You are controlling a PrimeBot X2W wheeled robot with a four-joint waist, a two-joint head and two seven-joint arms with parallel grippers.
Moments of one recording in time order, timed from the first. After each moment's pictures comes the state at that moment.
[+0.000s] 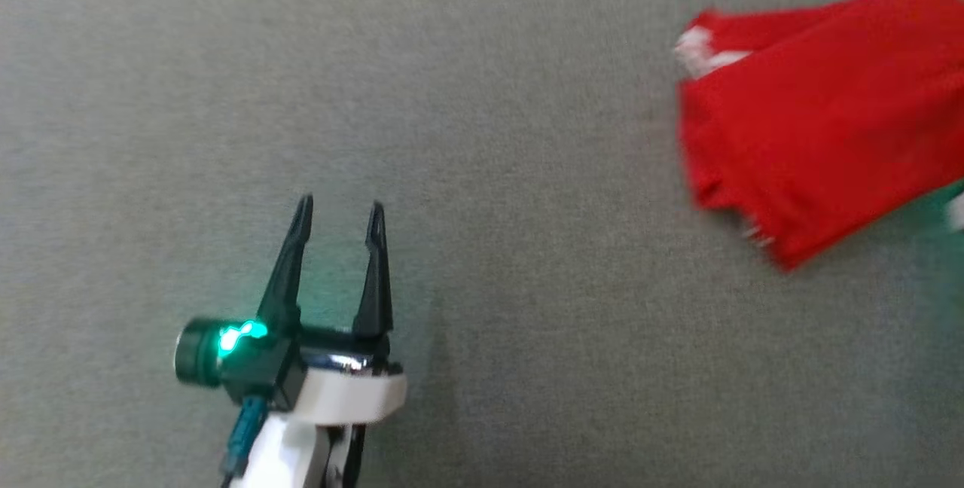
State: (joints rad) left arm -0.11 0.05 -0.33 0.04 -0.15 0.12 -0.26; right arm -0.53 -0.46 0.03 0.68 0.30 0.13 -0.25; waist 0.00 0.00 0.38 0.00
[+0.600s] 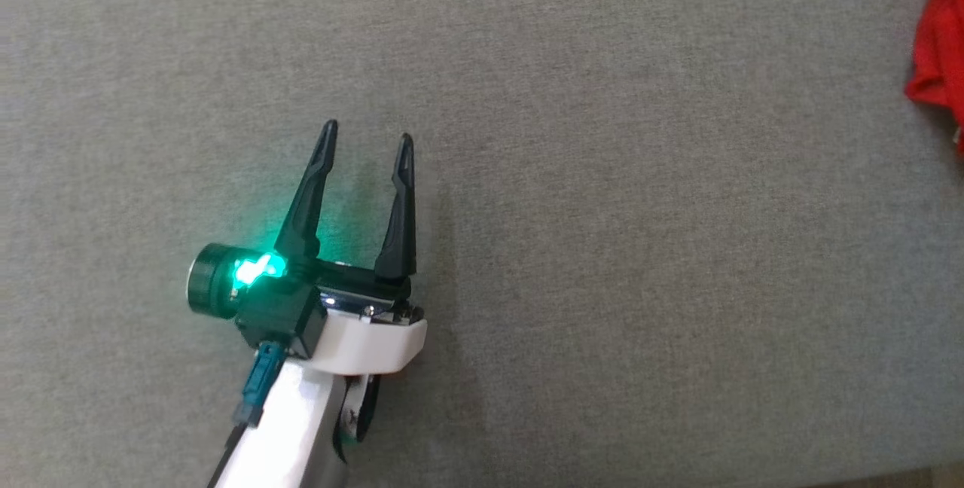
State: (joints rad) left arm -0.27 0.05 -0.39 0.06 -0.15 0.11 -0.26; right arm -0.56 -0.46 -0.57 0.50 0.03 0.13 -0.16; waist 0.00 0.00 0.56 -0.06
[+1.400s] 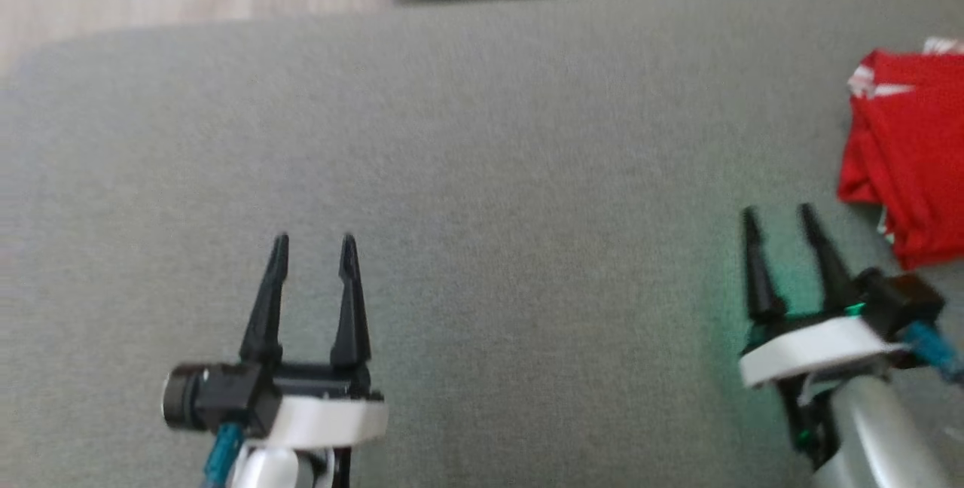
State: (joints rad) left arm -0.07 0.05 -0.28 0.06 -0.22 0.12 -0.26; right arm -0.18 -0.14 0.05 0.40 0.26 0.13 -0.25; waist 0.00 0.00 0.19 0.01
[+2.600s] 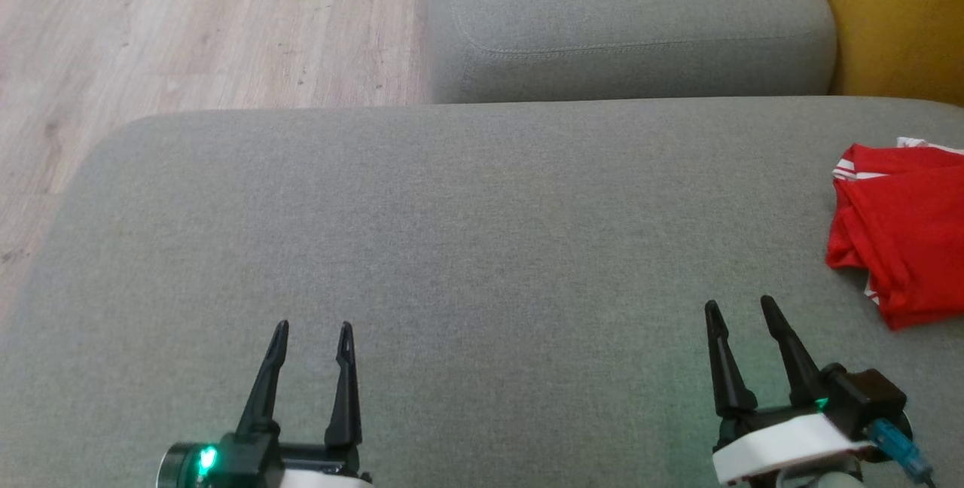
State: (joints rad) left arm 0.11 0.05 -0.24 0.10 -0.14 0.08 -0.26; right arm 0.08 -0.05 0.10 0.23 0.20 0.13 -0.25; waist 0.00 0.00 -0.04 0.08
